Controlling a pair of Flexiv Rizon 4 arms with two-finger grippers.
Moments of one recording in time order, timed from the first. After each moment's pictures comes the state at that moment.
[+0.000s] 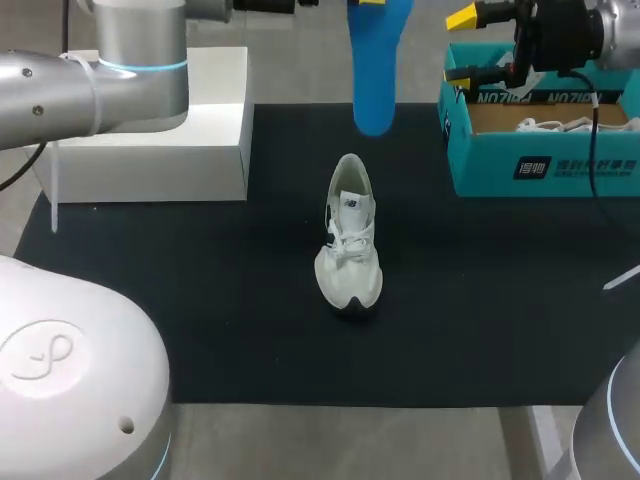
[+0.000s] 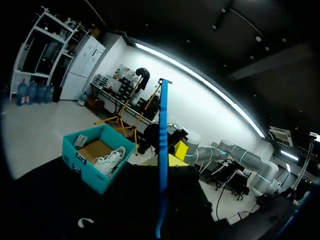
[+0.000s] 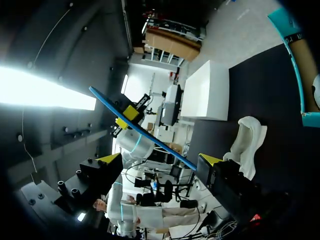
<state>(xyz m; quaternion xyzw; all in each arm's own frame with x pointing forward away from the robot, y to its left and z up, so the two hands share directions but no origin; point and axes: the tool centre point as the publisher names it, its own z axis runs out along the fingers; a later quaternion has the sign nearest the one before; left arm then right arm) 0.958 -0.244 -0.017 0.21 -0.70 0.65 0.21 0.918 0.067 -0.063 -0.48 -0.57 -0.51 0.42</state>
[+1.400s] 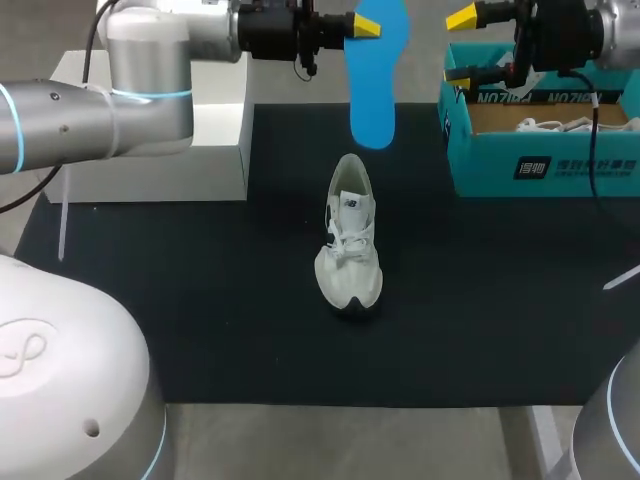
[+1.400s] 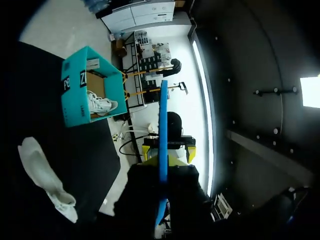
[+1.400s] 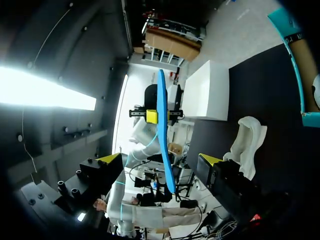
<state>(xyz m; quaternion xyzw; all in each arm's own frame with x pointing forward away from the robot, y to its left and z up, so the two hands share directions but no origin) 0.968 -0.242 -0.071 0.43 -0.56 0.52 0.49 0.918 0.067 -0.063 -0.48 -0.57 -0.51 0.42</state>
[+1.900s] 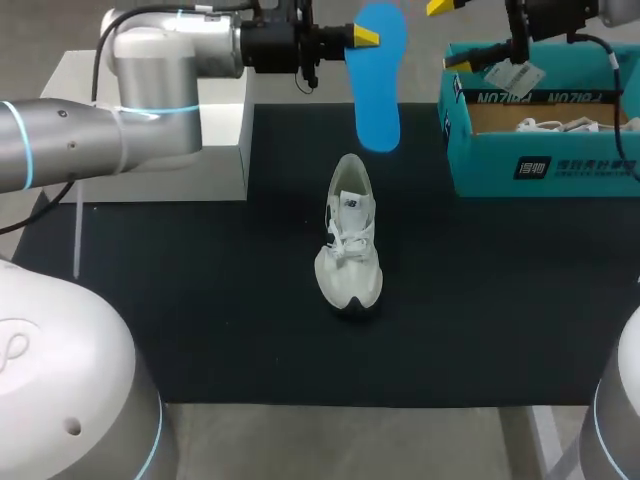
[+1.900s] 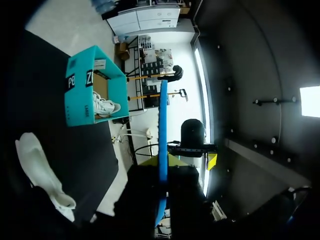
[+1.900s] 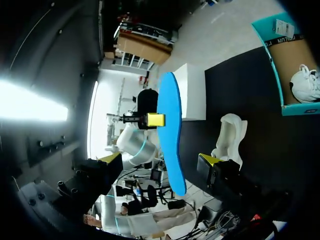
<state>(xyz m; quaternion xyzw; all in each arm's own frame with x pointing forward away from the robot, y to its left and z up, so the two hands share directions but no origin) 0.976 -0.245 -0.088 0.45 -0.53 0.52 0.50 0.922 0.087 -0.045 -0.59 -0.60 -0.42 0.34</state>
